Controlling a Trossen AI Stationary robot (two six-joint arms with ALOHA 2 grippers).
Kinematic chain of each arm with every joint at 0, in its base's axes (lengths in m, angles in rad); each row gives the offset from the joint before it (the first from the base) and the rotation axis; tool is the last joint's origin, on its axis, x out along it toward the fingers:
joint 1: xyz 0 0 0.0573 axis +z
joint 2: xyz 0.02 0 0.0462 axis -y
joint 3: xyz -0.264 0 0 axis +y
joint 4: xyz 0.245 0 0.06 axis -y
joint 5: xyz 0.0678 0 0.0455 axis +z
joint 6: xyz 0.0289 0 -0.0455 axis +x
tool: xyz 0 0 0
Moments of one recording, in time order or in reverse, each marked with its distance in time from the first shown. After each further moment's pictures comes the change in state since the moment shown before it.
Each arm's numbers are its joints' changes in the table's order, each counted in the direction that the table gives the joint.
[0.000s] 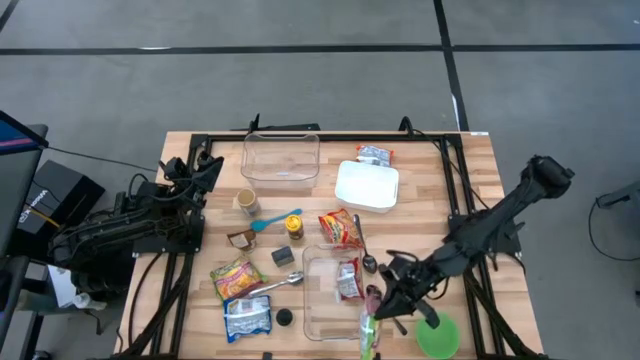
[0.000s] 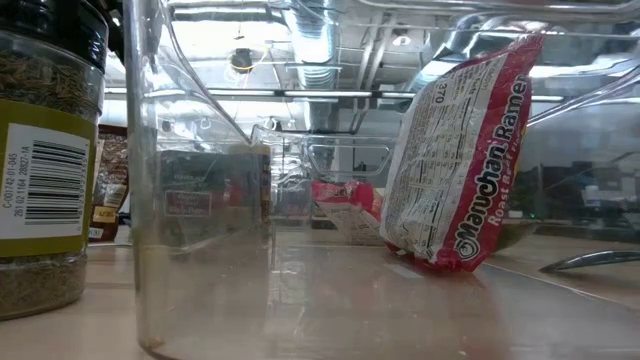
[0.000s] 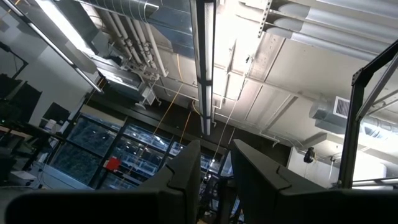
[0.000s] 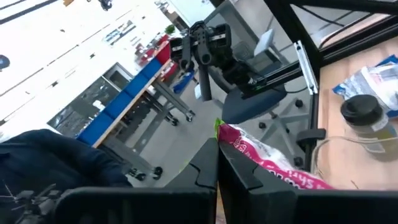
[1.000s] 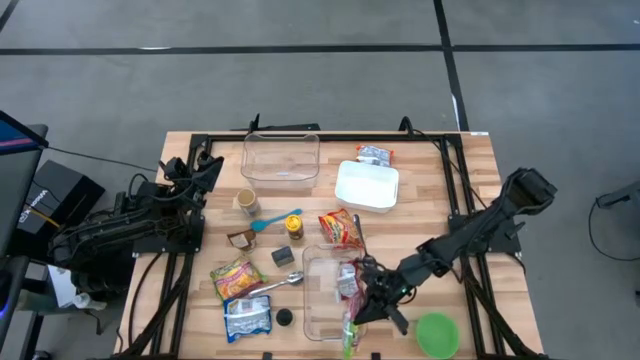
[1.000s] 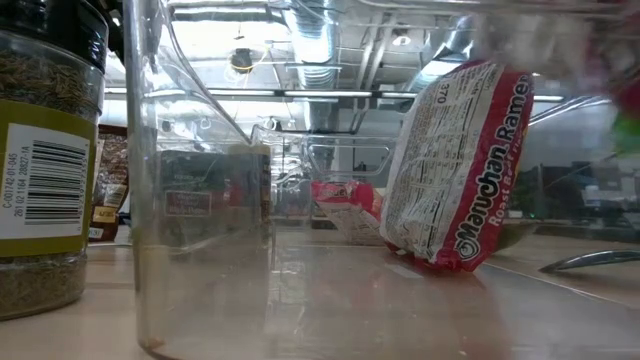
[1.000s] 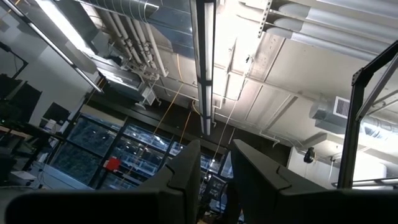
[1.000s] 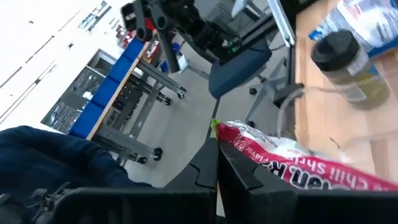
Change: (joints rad) left arm 0.000 0.000 0.000 0.000 0.000 0.000; right arm -0.079 -0.228 0.000 0.097 0.123 0.127
